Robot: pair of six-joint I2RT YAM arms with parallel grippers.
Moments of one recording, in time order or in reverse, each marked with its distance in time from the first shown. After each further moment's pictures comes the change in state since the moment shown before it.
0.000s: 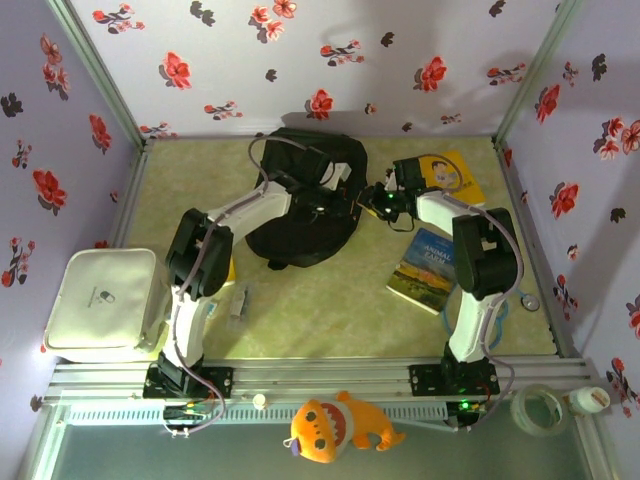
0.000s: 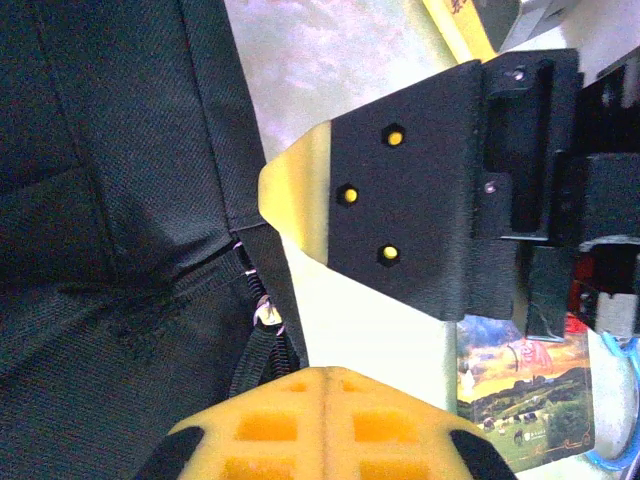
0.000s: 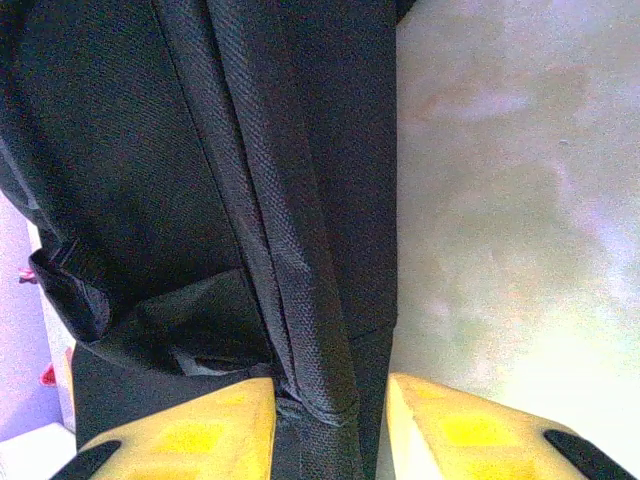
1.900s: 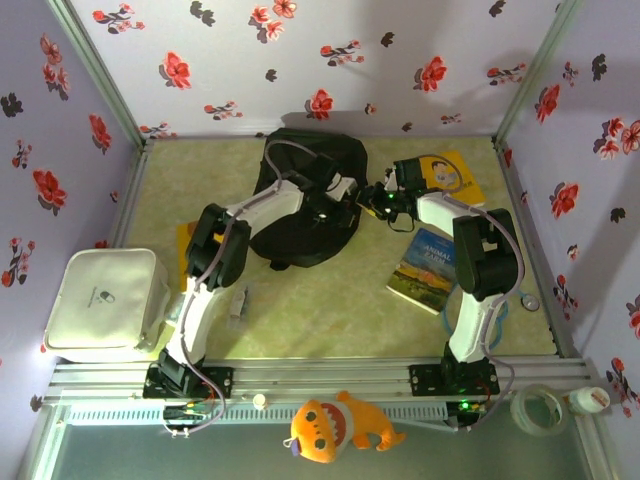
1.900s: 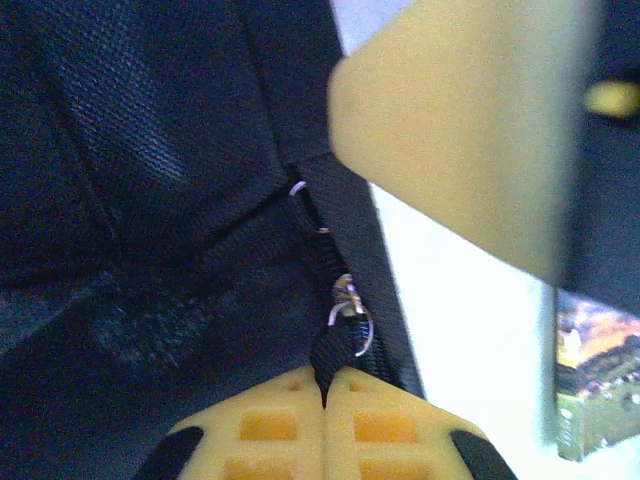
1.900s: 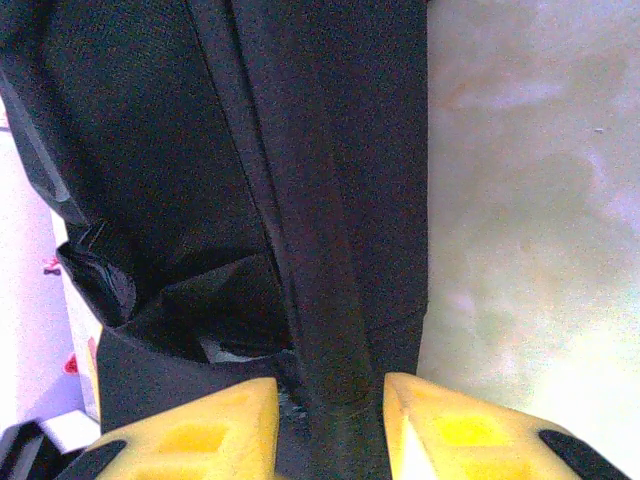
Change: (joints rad) left arm -0.004 0.146 0.137 -0.182 0.010 0.156; right arm -0.002 -0.006 -0.014 0.029 -0.032 0.018
